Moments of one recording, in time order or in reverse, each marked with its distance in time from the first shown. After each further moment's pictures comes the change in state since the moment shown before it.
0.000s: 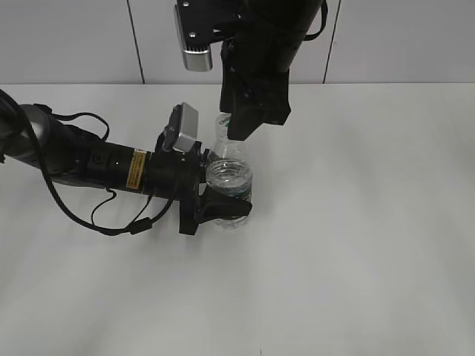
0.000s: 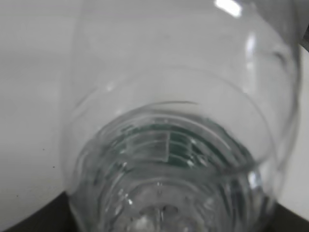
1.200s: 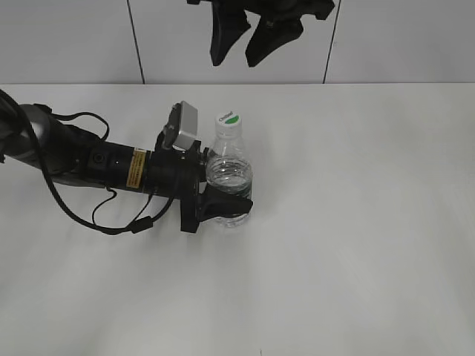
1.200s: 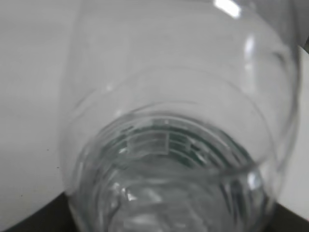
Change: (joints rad) left arm 0.000 0.000 0.000 -0.013 0.000 -0.006; right arm 0.000 -0.043 -0.150 -0.072 0.009 1.498
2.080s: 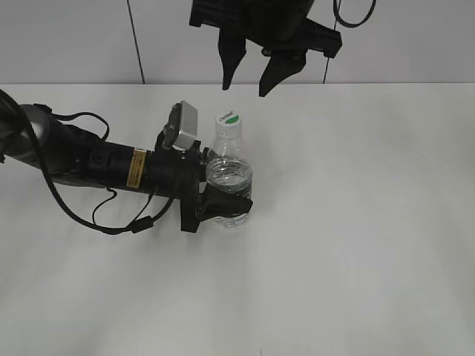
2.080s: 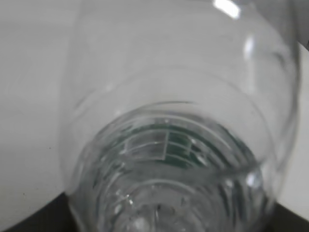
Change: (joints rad) left arm 0.000 0.000 0.000 -0.004 0.004 -0.001; right arm 0.021 0.000 0.079 -0.073 0.002 0.339
